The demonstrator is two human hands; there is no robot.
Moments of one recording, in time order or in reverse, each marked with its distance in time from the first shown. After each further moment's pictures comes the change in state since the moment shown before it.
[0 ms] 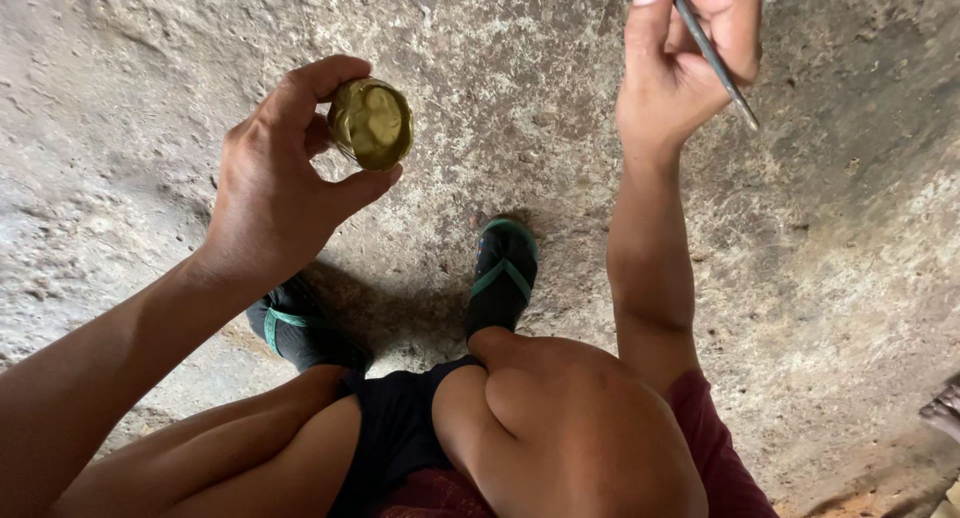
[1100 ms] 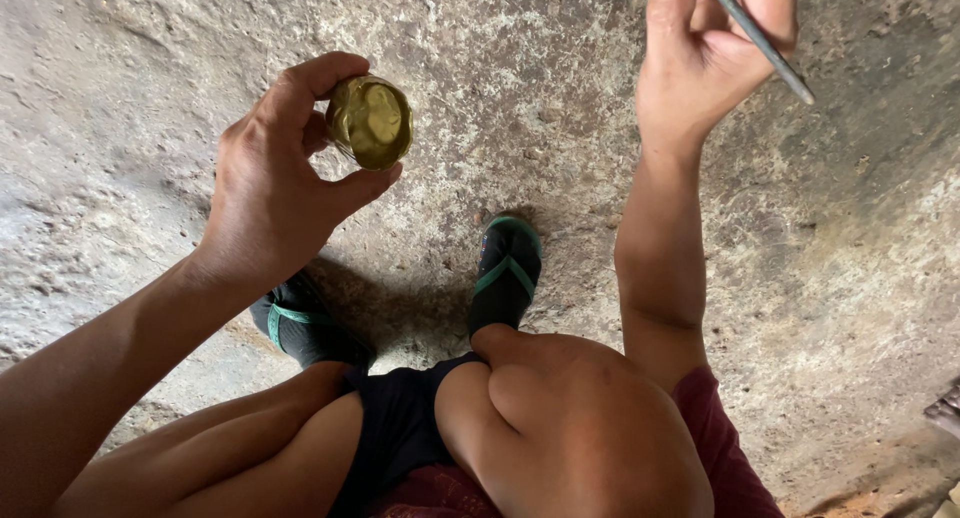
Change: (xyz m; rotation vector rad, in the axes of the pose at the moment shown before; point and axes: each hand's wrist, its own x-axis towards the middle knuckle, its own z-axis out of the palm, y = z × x) left_hand -0.002 -0.002 -0.002 0.015 0.001 -0.002; right_hand 0.003 0.009 -0.012 0.059 -0.048 0.043
